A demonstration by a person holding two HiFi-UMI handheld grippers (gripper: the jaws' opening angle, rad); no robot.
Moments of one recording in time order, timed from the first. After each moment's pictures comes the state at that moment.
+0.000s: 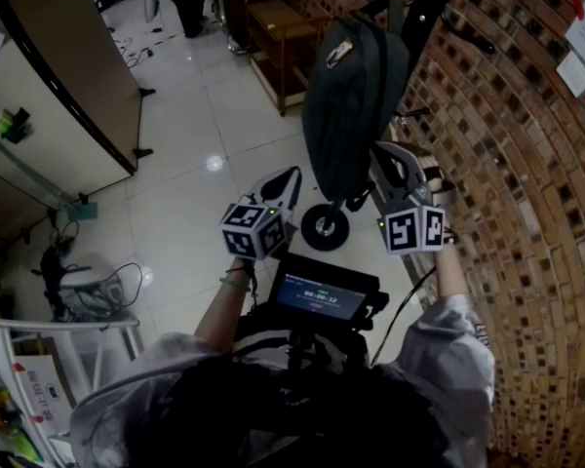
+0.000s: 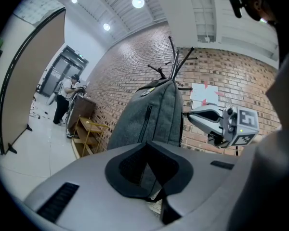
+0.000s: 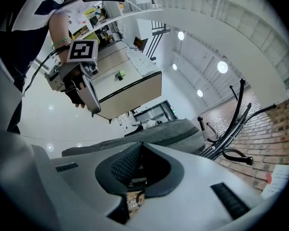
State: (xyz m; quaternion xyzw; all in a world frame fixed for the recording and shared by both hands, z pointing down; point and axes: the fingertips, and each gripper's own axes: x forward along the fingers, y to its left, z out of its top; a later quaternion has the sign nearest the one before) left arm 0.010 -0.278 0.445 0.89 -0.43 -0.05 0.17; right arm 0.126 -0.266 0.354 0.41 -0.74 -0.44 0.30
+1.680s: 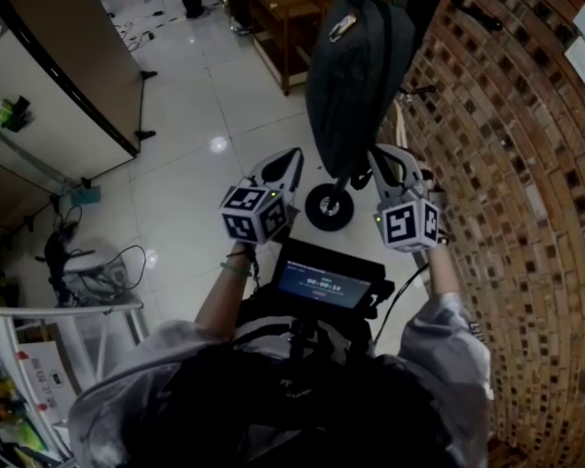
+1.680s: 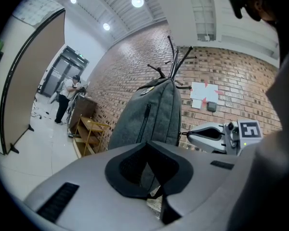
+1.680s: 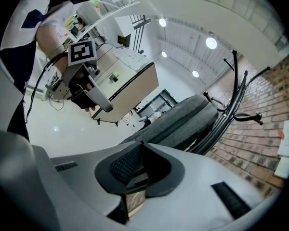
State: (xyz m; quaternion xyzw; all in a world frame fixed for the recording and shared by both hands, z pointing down) left arm 0.007 -0.271 0.451 0.88 -0.43 -0.04 0.17; right arm 0.131 -0.252 0.413 0.43 -0.79 -0.32 0.30
